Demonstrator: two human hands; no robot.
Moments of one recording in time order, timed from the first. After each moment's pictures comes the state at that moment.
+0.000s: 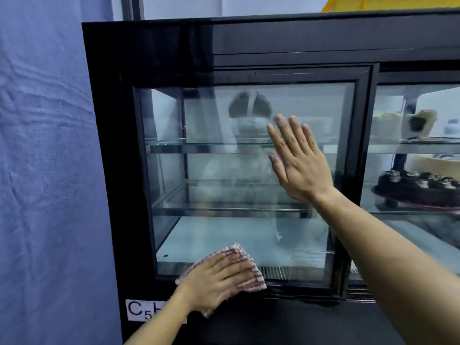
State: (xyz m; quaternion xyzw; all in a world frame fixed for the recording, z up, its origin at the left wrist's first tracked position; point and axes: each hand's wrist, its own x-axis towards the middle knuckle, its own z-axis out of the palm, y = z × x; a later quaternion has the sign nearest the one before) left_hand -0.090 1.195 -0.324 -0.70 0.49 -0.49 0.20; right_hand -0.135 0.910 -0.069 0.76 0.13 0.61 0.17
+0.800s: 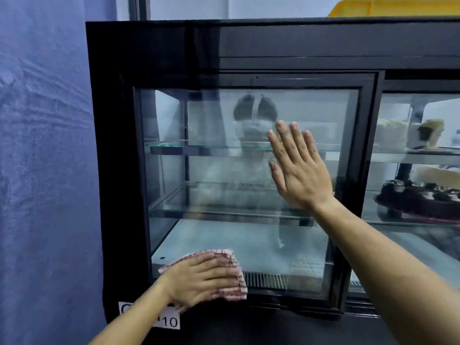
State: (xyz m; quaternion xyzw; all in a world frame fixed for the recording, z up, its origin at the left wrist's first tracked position) left_hand -0.081 1.225 -0.292 -0.67 0.52 -0.45 0.26; right_hand -0.130 0.908 -0.071 0.76 0.14 0.62 0.17
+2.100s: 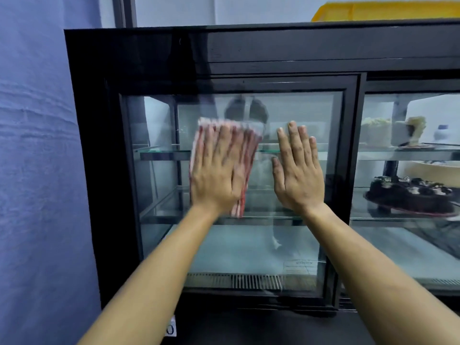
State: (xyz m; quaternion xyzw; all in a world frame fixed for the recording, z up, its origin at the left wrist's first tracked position) left_hand -0.098 1.113 -0.081 -0.69 0.27 -0.65 -0.13; right_hand -0.135 0.909 -0.080 0.74 0.10 0.67 0.01
